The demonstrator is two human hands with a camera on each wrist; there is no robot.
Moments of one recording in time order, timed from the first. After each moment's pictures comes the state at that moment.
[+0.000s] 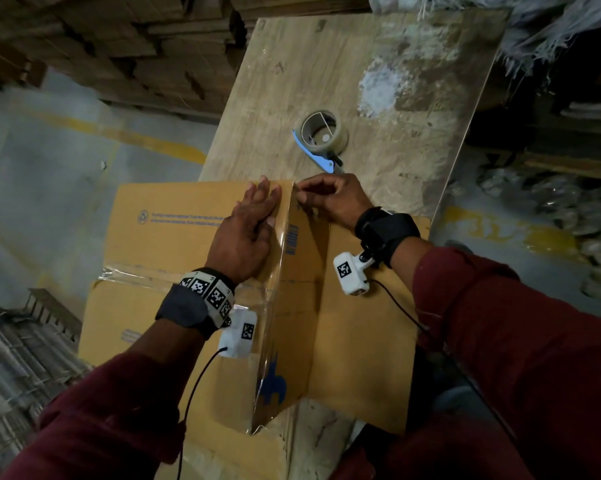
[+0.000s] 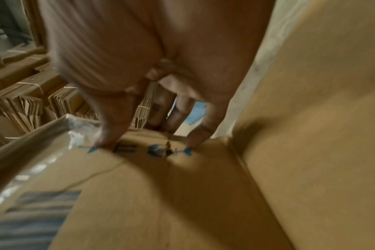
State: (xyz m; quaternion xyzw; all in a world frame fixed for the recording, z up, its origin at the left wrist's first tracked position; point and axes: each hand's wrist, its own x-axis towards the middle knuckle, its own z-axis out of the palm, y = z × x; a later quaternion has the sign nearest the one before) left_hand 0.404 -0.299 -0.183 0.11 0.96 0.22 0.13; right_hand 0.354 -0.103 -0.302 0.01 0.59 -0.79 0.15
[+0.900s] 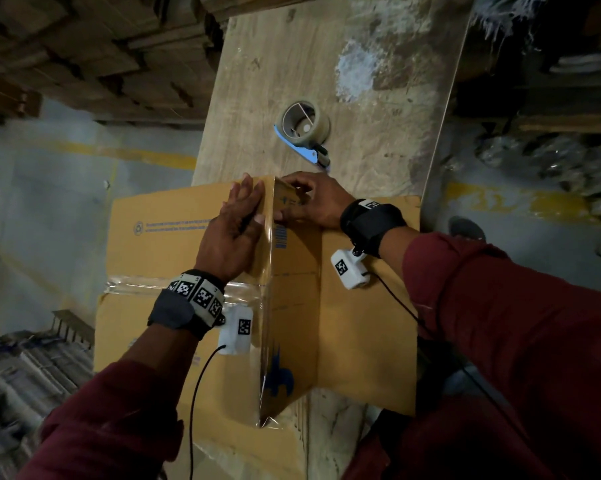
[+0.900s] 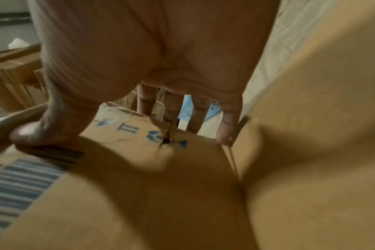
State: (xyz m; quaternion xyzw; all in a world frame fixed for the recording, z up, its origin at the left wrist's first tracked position) left_hand 0.405 -0.300 -0.178 0.09 0.95 0.25 0.15; right_hand 0.361 -0.111 -0.306 -0.08 0.70 -0.69 0.18
